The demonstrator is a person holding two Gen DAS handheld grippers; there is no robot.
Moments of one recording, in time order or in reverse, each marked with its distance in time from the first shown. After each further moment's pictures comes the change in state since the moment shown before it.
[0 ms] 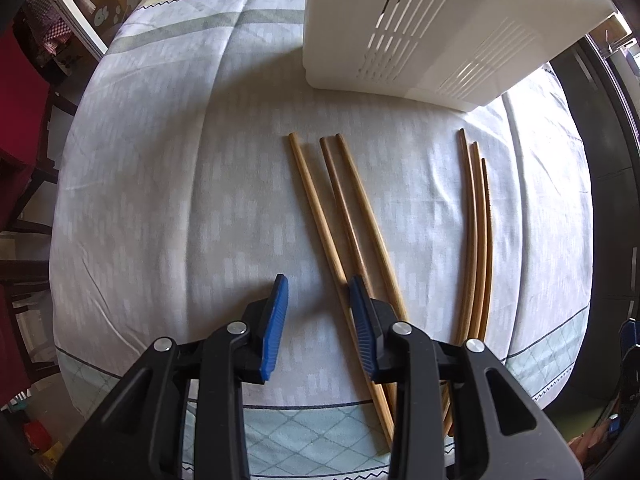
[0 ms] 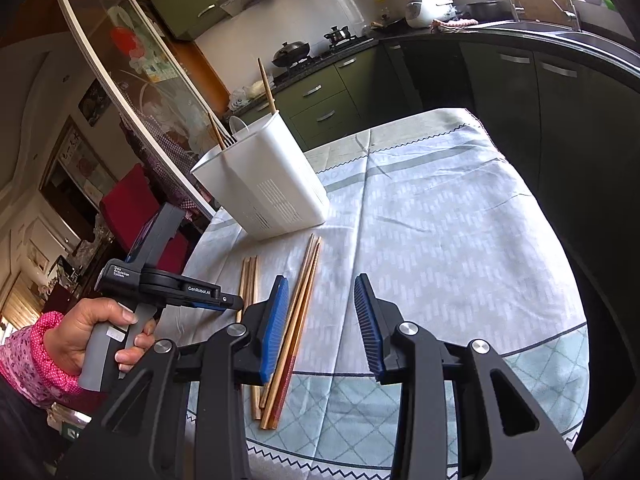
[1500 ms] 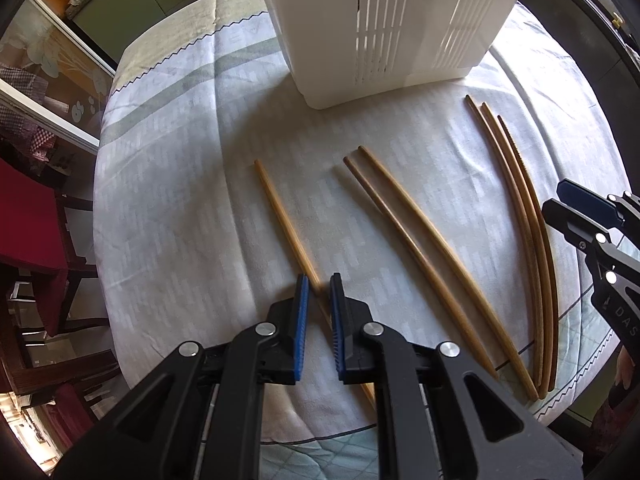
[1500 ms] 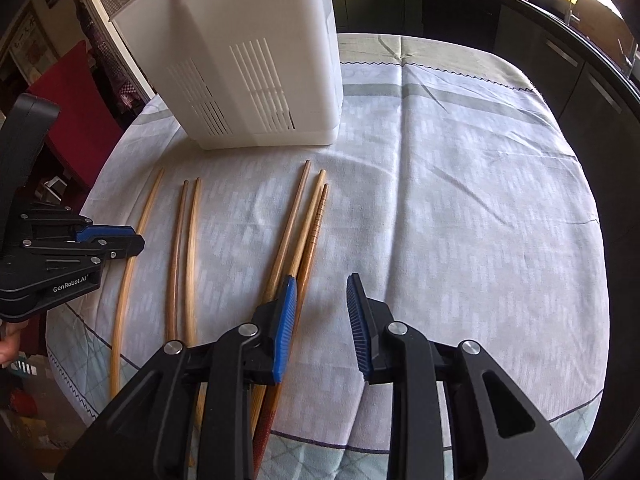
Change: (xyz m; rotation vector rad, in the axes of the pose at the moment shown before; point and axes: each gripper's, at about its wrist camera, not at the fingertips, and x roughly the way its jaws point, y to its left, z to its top) left arm -0.003 0.009 0.015 0.338 -0.051 0.151; right arm 0.173 0.051 0.009 -0.205 0.369 -0.269
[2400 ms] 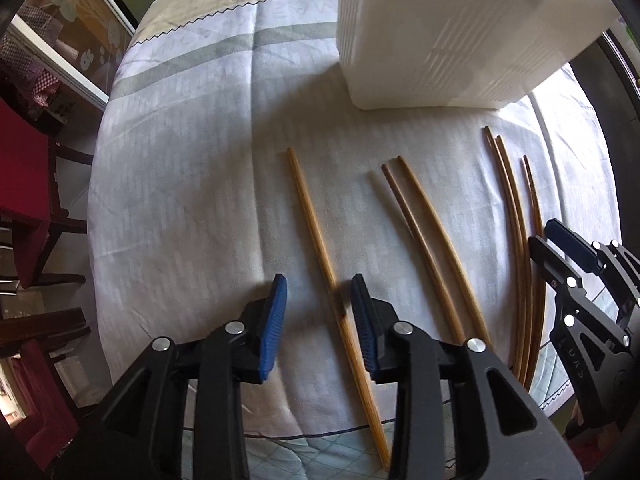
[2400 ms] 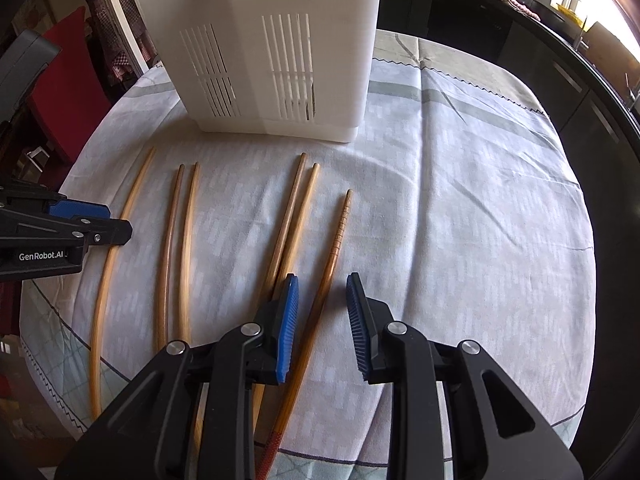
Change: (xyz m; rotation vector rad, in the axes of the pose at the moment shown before) left arm 0.008 0.028 0.012 -0.178 0.054 -0.080; right arm 0.016 0.033 0.007 -0.081 0.034 -0.090
